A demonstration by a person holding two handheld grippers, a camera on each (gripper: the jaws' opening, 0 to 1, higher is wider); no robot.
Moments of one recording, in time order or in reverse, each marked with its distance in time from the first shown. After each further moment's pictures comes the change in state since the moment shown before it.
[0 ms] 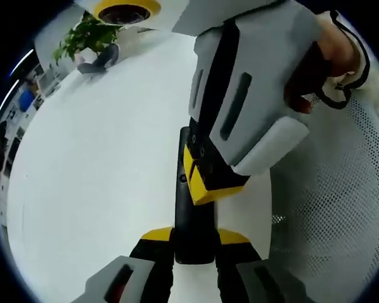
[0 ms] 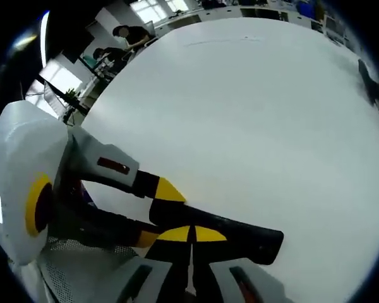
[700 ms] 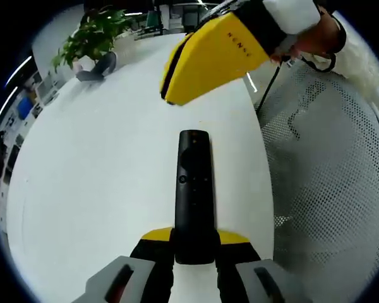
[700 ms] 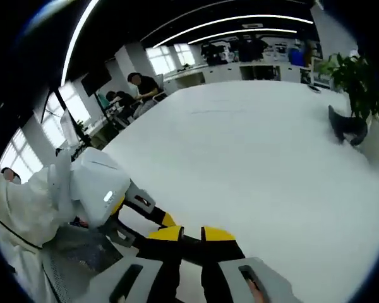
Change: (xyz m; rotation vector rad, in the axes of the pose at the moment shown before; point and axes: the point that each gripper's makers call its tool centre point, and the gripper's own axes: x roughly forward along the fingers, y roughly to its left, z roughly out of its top) left arm 0.000 0.004 0.003 0.032 -0.052 -0.004; right arm -0.105 -0.011 0.036 -0.081 -0.481 -0.070
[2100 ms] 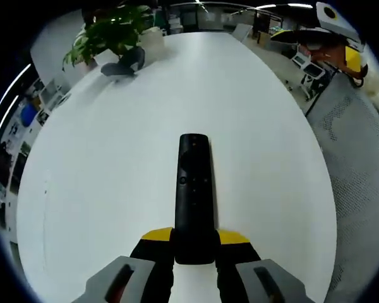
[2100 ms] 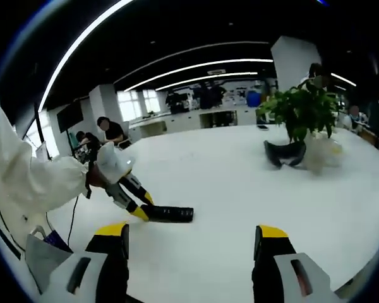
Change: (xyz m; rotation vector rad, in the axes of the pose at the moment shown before) left arm -0.009 0.144 0.002 0.049 0.014 0.057; right arm -0.068 -0.061 0.009 0.053 -0.282 -0.252
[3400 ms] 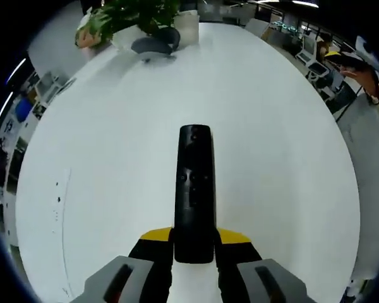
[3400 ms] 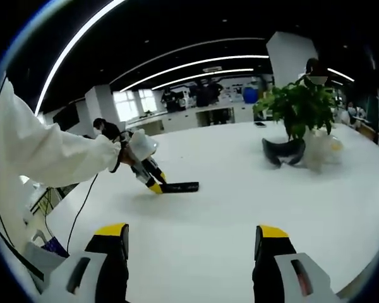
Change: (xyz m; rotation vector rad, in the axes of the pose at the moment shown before) left arm 0.010 0.120 -0.003 -0.046 0.056 0.018; right arm 0.011 -0.002 0.010 0.006 0.019 -0.007
